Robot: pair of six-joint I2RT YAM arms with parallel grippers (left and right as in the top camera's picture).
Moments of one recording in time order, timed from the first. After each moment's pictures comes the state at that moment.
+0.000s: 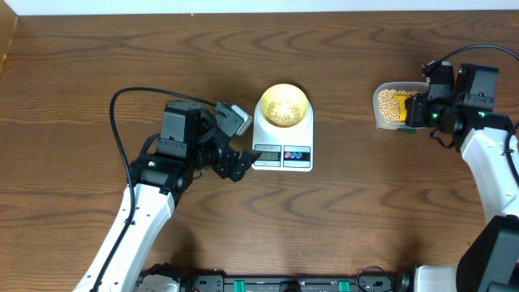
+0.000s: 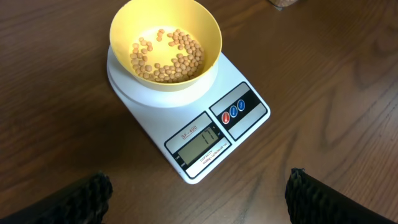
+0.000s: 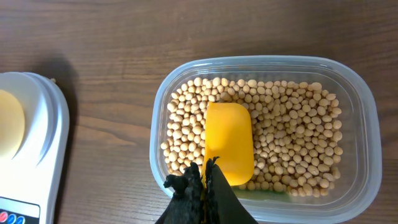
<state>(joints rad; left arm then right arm) -0.24 1.22 0.87 -0.53 0.49 0.30 -0.19 1.56 1.08 -0.46 -0.35 -0.08</state>
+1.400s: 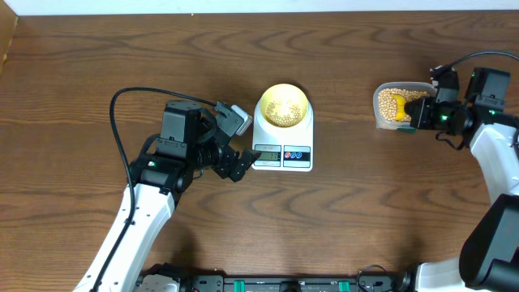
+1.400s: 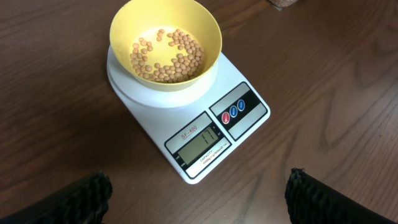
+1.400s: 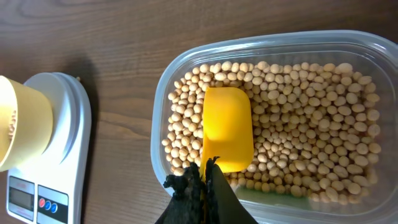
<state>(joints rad) -0.24 1.22 0.87 -0.53 0.49 0.30 -0.28 1.64 1.09 -0.47 -0.53 -0.08</state>
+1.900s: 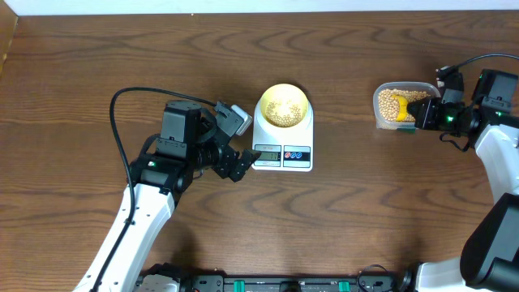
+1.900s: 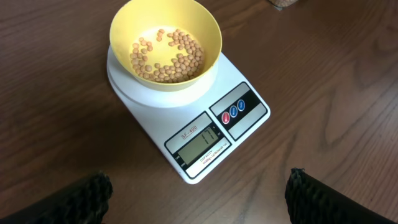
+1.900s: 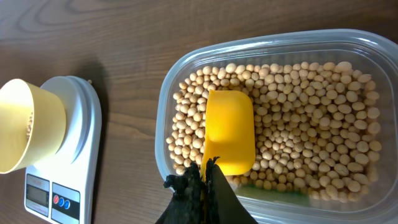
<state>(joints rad) -0.24 1.22 0.87 -0.53 0.49 0.30 -0.30 1.65 1.09 -0.47 -0.59 -0.08</state>
